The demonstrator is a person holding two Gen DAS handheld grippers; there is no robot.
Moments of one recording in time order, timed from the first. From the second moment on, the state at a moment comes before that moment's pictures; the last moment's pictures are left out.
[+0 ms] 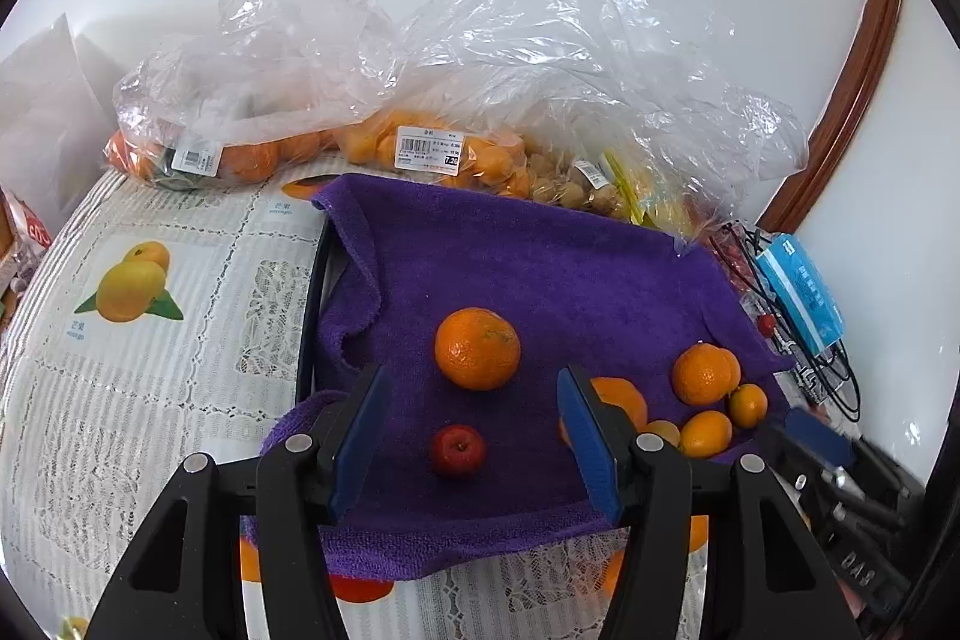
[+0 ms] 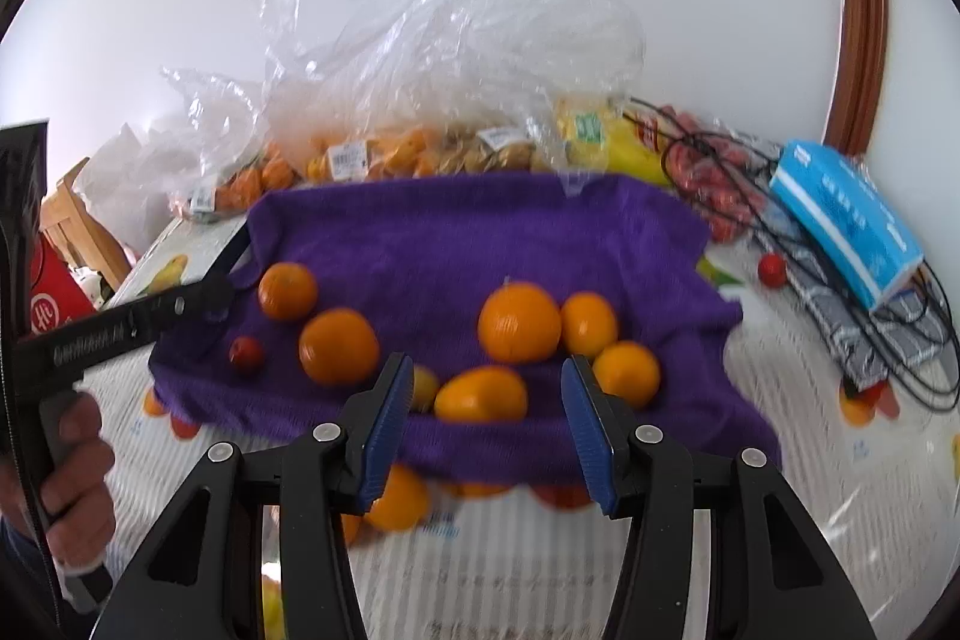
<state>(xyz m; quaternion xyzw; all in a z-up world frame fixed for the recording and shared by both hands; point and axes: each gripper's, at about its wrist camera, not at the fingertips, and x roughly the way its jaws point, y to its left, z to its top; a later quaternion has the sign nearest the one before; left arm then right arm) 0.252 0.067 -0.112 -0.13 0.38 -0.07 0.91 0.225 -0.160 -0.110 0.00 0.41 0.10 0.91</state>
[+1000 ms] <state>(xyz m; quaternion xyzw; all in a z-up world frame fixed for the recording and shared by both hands) 0.225 0.071 -0.110 -0.12 0.38 -0.08 0.92 0.216 -0.133 -0.156 0.00 0.48 0.12 0.87</state>
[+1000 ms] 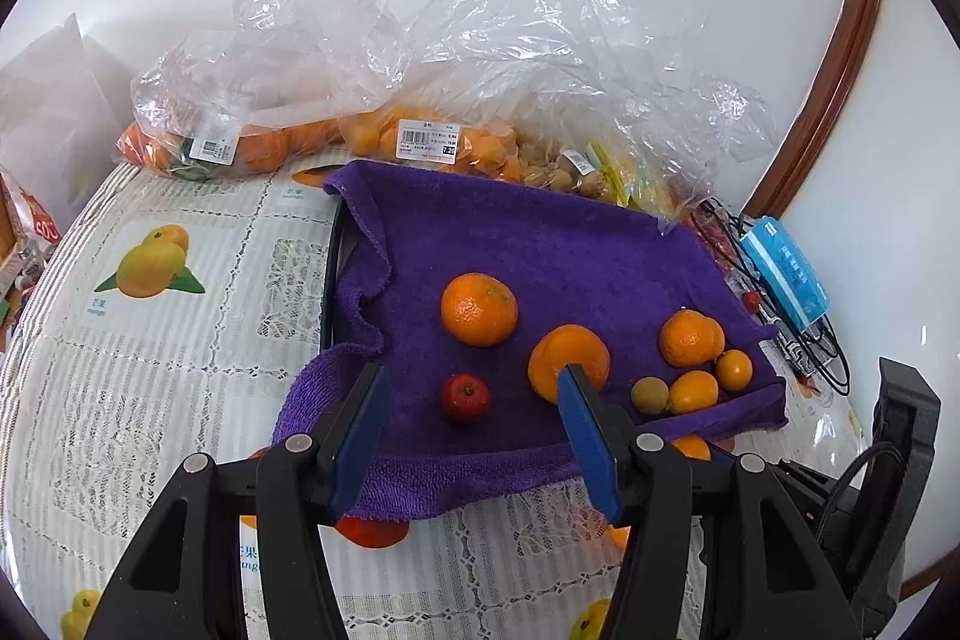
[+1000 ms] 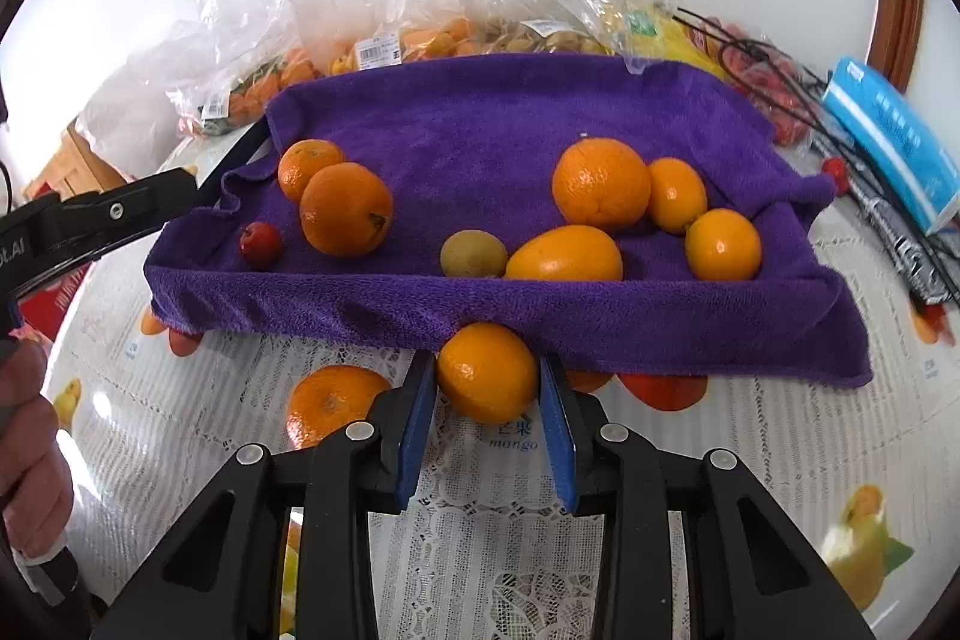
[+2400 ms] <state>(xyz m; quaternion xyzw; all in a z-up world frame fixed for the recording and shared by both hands) 0.150 0.013 -0.149 -0.06 0.41 -0.11 0.91 0.156 -0.225 -0.145 0.01 0.42 0.07 0.90</state>
